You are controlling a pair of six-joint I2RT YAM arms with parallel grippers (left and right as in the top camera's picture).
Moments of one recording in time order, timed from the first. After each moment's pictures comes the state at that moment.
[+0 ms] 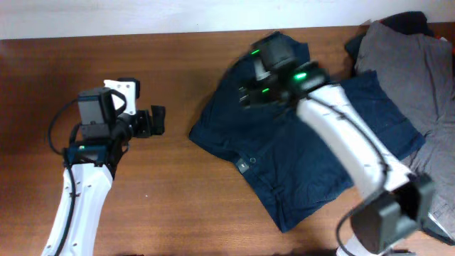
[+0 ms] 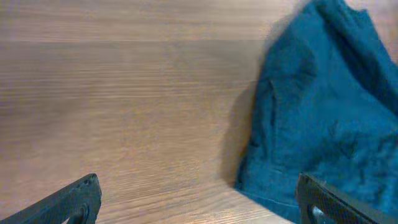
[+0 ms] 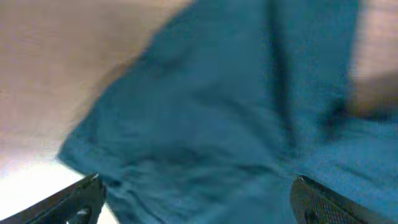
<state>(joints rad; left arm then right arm) 0.02 1.33 0.99 -0.42 0.24 0.00 0.39 1.78 1.72 -0.98 0.05 0.24</state>
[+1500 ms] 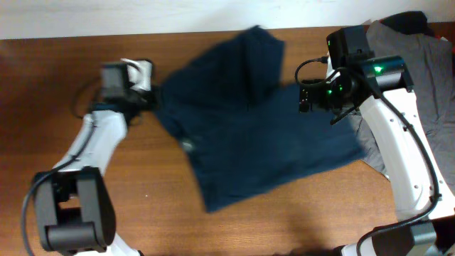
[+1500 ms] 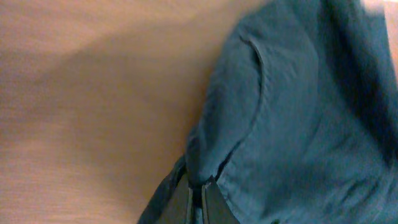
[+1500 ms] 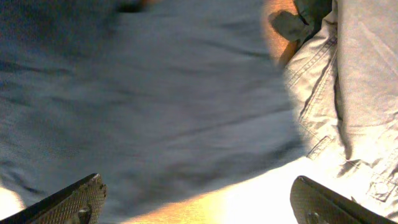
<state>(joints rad) 0.05 1.81 1.25 -0.27 0.29 -0.05 0.15 1.65 1.74 -1.32 0.06 0.24</state>
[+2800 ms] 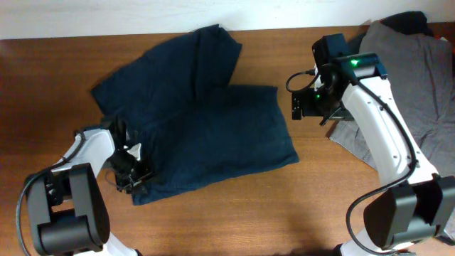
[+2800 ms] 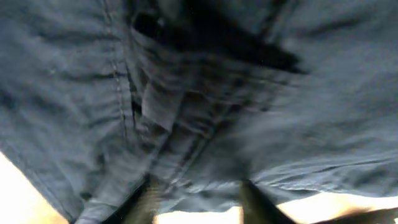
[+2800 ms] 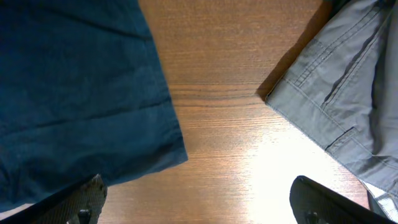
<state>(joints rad) 0.15 1.81 1.00 -1.04 0.29 -0.17 0.15 1.77 1.67 -1.30 0.04 0.22</state>
